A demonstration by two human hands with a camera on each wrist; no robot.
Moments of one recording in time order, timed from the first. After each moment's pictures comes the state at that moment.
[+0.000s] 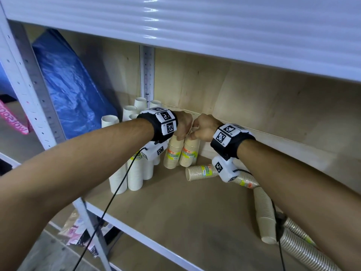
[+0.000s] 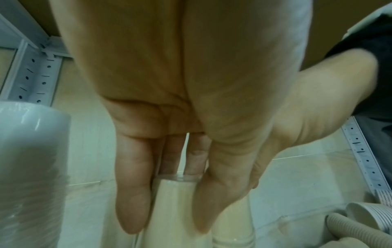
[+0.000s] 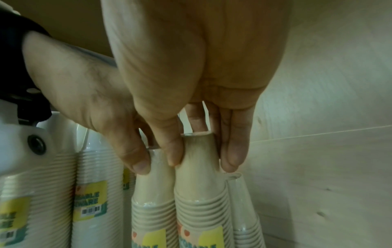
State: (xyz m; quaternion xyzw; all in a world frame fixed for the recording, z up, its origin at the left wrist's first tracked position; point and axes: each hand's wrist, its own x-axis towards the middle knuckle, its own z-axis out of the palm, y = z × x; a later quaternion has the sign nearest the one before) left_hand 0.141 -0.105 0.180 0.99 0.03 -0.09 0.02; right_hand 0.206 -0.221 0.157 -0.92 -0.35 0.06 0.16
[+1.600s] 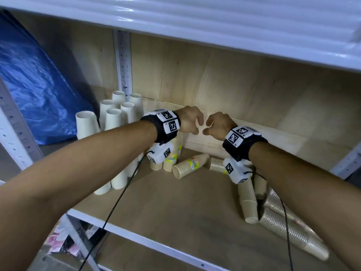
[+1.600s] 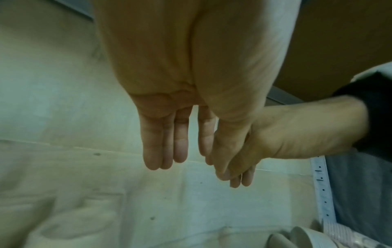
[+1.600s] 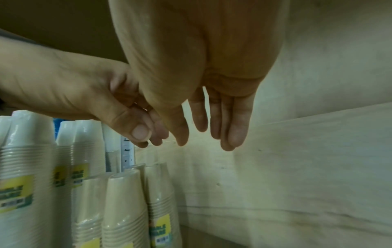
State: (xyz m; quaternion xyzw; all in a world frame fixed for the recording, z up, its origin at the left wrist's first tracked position) left_hand 0.174 -0.151 0.160 0.99 -0.05 0.00 0.16; right_hand 0.215 -0.297 0.148 -0.96 -0.21 -0.01 0.17
